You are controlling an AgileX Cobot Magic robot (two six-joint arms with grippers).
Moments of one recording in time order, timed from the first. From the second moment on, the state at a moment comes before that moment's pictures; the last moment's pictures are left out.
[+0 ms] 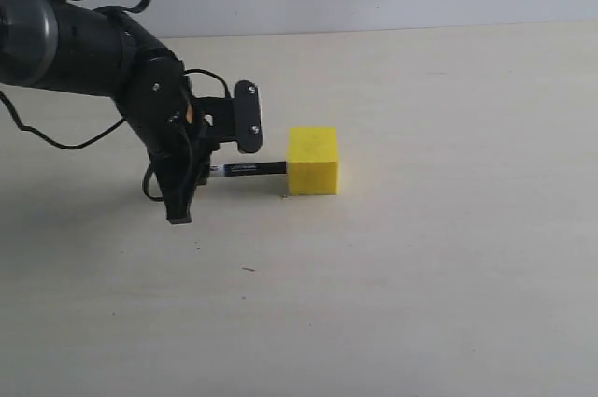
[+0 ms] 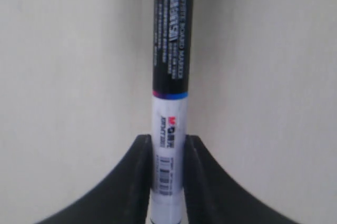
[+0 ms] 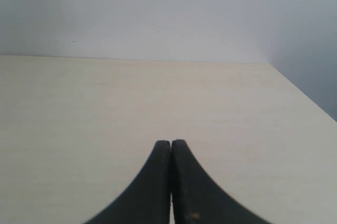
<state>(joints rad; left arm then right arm) -0.60 2.01 -1.21 0.28 0.56 0.73 -0.06 0.01 -0.01 -0.17 0.28 0.06</state>
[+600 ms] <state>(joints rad) -0.61 2.02 -1.24 0.25 0.57 0.70 -0.06 0.01 -0.01 -0.17 0.28 0.06</state>
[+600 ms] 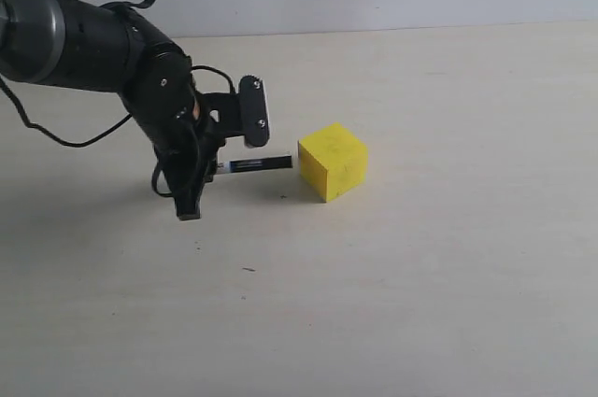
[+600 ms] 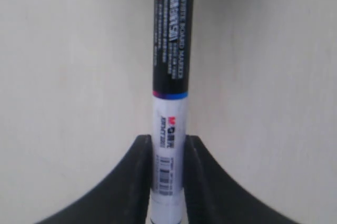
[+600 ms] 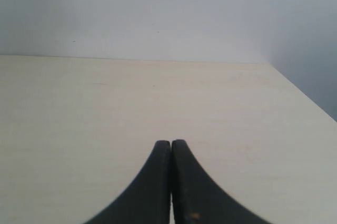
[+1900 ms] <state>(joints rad) -0.68 2.17 -1.49 0.18 0.67 0.63 -0.06 0.01 -0.01 -0.17 0.28 0.06</state>
